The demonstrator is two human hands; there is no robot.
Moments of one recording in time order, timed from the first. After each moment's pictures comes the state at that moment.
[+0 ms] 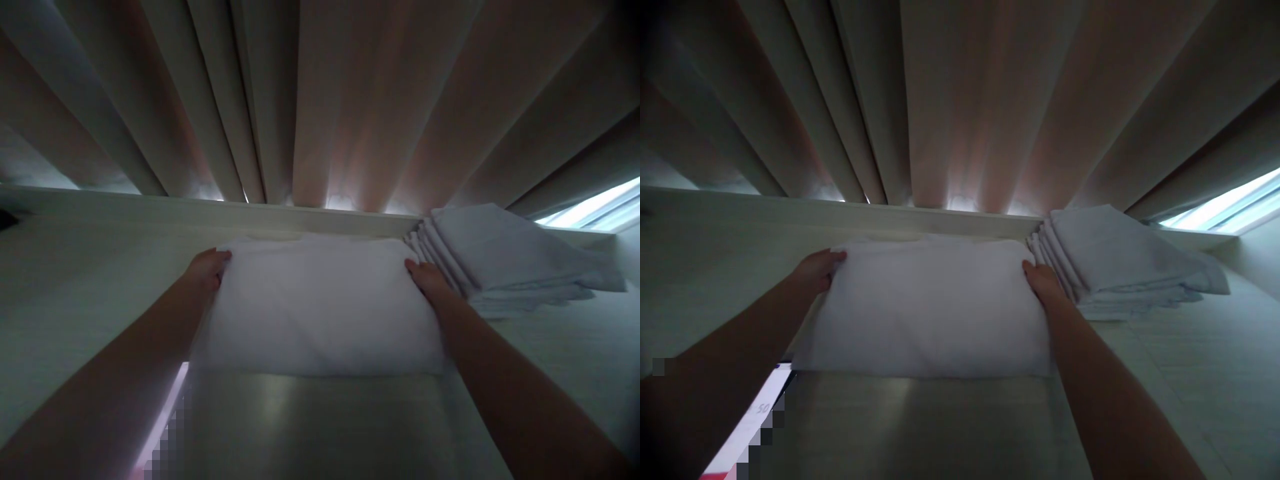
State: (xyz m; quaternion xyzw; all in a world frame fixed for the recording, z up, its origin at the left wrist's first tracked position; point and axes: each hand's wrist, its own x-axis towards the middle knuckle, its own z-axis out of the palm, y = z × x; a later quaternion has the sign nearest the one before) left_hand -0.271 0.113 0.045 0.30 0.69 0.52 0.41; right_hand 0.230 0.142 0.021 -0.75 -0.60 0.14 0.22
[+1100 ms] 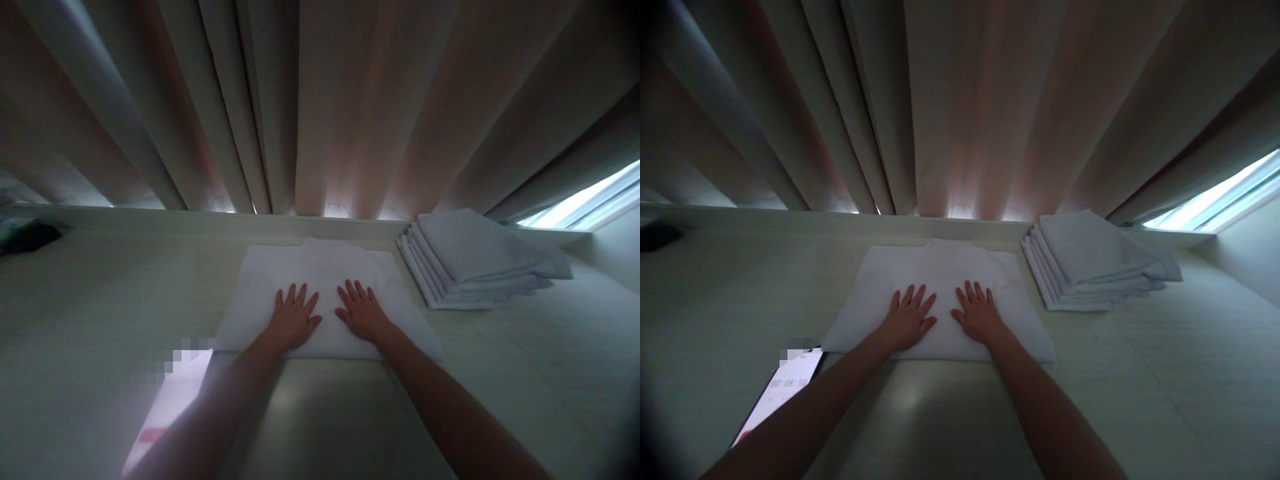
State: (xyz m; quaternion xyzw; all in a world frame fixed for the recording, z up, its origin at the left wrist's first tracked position) left_hand -0.126 -0.005 0.015 0.82 0.57 0.04 0.01; right_hand 0.085 0.022 0.012 -0.54 -0.84 0.03 0.02
